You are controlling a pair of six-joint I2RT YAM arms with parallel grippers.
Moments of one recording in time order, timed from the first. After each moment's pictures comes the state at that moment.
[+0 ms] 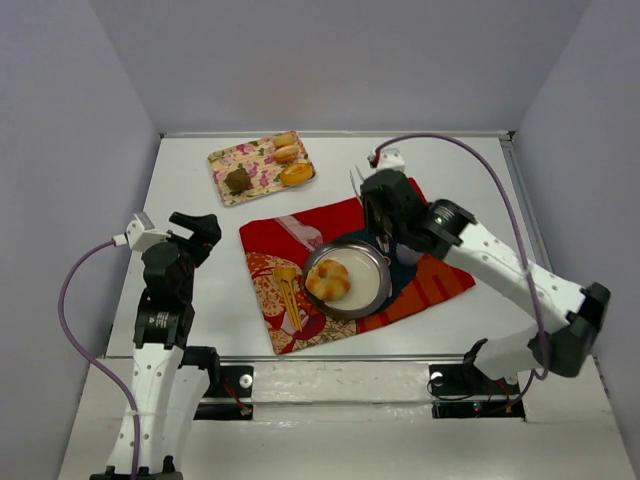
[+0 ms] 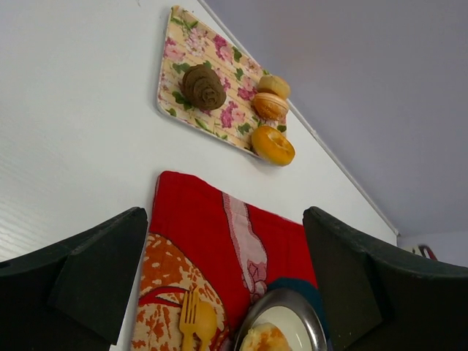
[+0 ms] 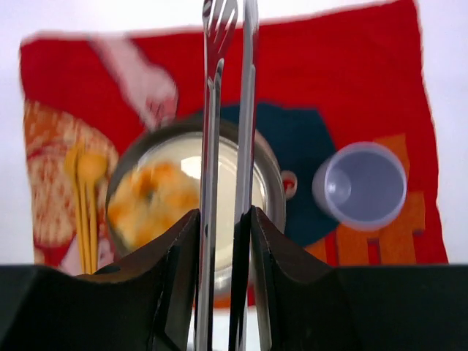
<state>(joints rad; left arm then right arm) -0.04 0.52 0.56 -0.26 -0.20 -0.83 0.92 1.29 1.38 -0.82 0.51 0.46</state>
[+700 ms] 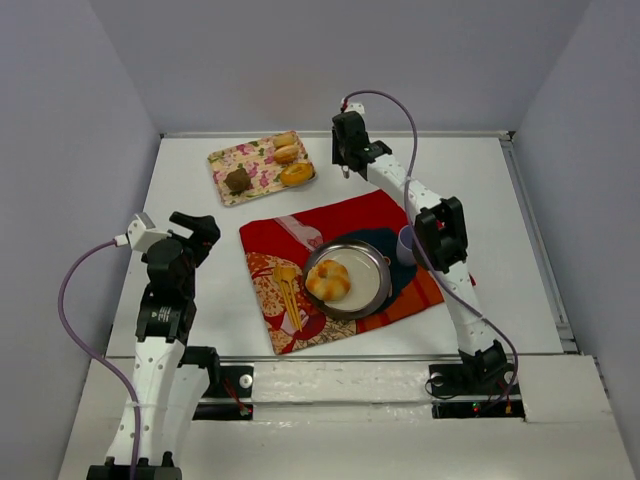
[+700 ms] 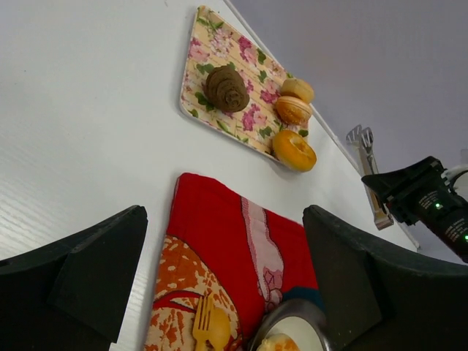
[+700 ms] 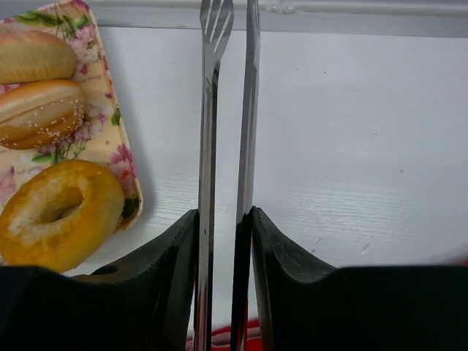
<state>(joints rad) -0.04 0.56 0.55 -0.25 -0.24 -0.83 0.51 2.47 2.36 -0.46 0.36 0.29</state>
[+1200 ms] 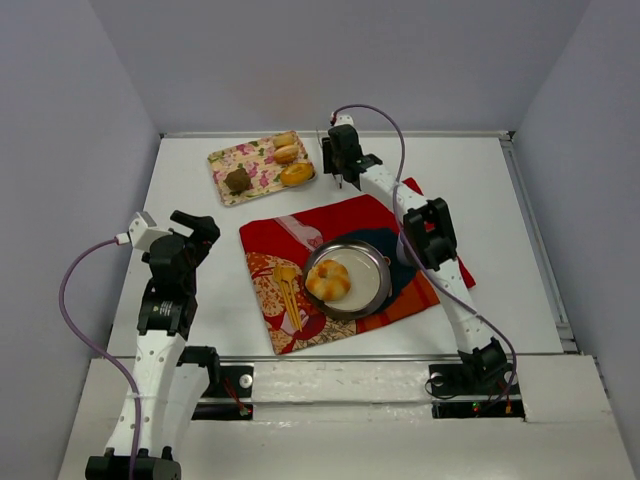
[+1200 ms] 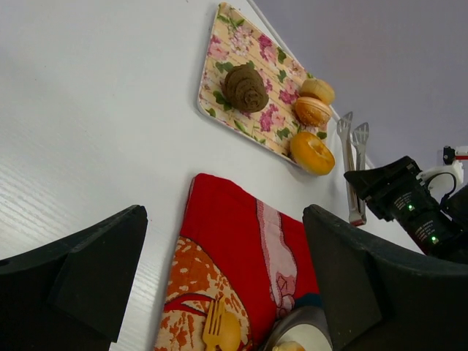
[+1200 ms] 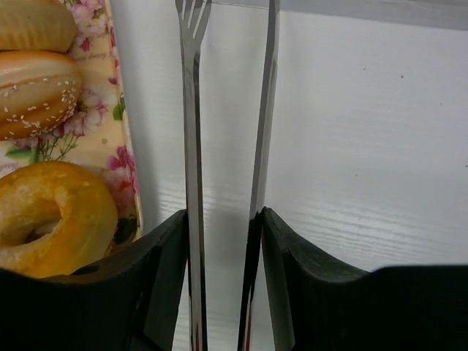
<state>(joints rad) -0.04 0.60 0.55 -0.25 -0.28 -0.83 0.51 2.62 2.37 -0.30 0.27 0.24</state>
